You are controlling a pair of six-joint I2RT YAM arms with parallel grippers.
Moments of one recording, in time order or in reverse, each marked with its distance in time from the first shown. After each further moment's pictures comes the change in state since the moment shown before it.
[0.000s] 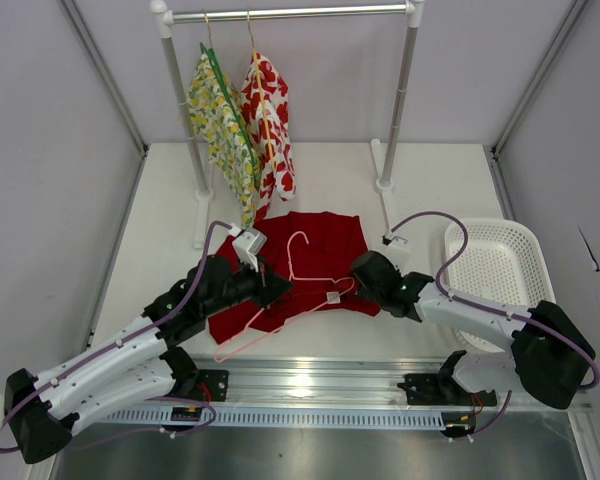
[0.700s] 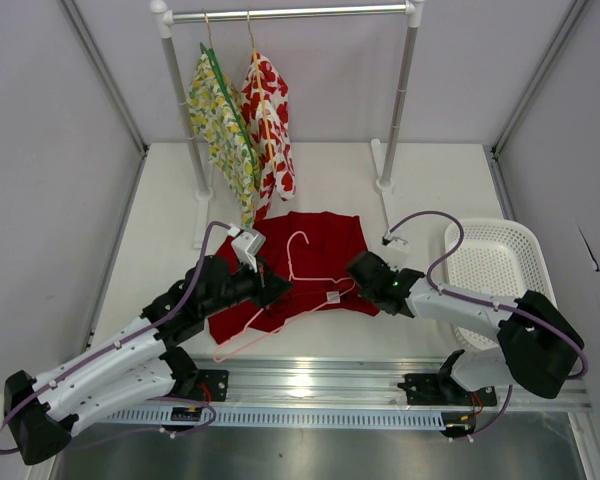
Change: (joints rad) left arm 0.000 -0.013 0.000 0.000 0.007 0.000; right arm 0.003 0.090 0.042 -0.048 0.061 0.049
